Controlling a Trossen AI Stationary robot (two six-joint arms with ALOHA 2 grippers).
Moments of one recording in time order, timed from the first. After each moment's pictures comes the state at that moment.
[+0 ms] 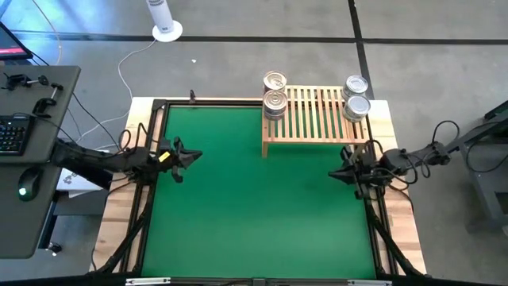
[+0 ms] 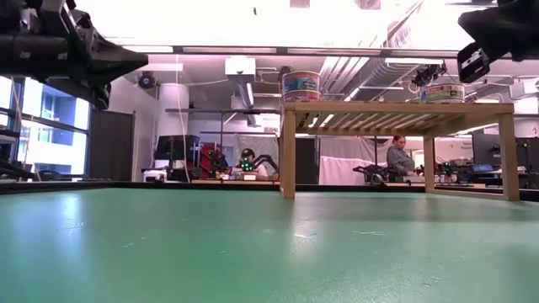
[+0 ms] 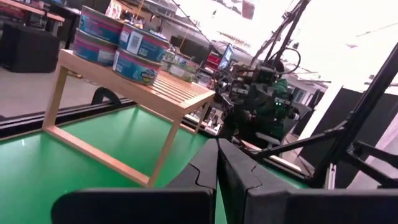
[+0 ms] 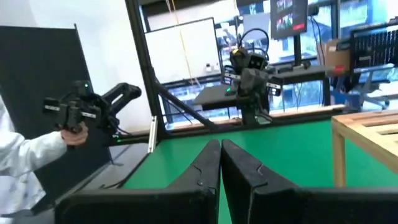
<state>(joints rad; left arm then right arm) -0.12 0.26 0.01 0.35 -0.38 -0.35 0.33 0.00 0.12 0.00 0.18 0.15</state>
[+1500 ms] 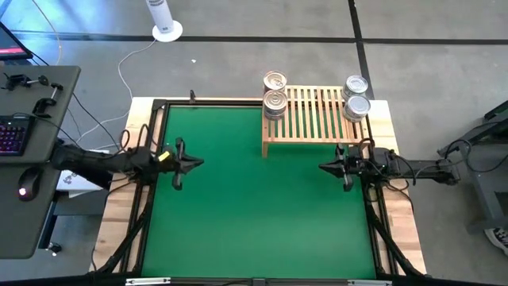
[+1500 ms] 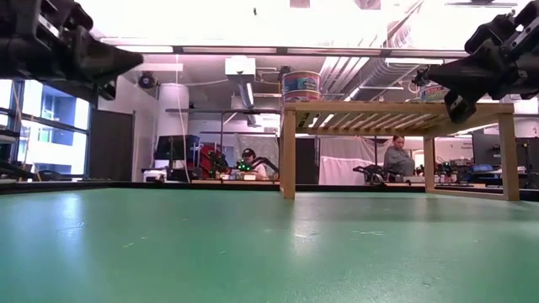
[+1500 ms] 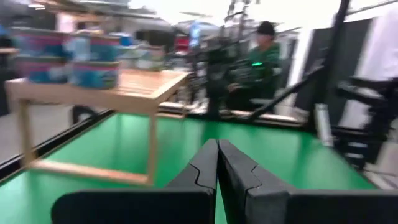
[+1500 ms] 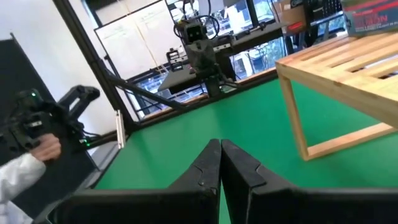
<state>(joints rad) -0.09 0.25 0.01 0.30 -0.20 -0.08 -0.01 0.02 0.01 0.01 -0.01 0.34</state>
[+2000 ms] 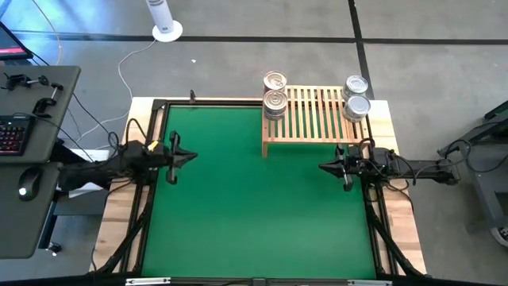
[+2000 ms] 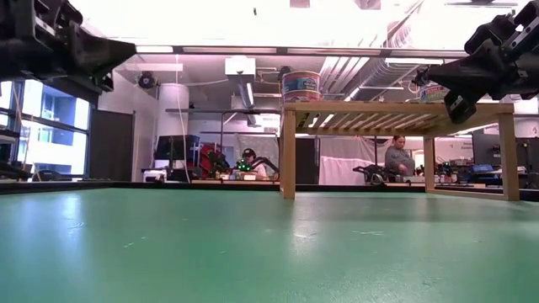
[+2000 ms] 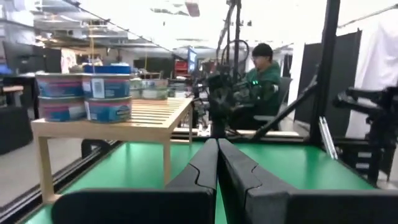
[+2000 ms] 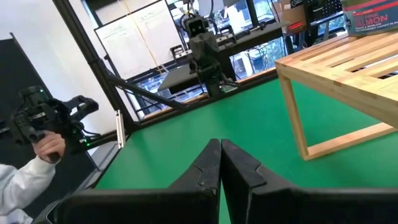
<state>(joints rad) 0.16 0.00 0.01 0.15 0.08 -0.02 -0.01 0.02 0.01 0.01 -0.01 0.36</state>
